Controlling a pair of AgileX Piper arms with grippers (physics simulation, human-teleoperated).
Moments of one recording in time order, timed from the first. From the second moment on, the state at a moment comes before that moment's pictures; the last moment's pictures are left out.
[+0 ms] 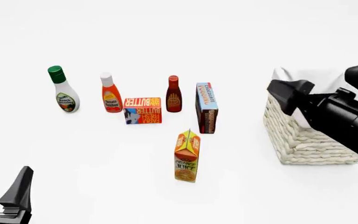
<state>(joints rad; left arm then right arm) 0.00 0.00 0.00 0.00 0.01 0.34 0.86 -0.70 0.16 0.54</state>
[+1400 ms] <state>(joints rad) 0.00 0.00 0.00 0.00 0.01 0.49 1.22 -1.09 0.48 0.85</state>
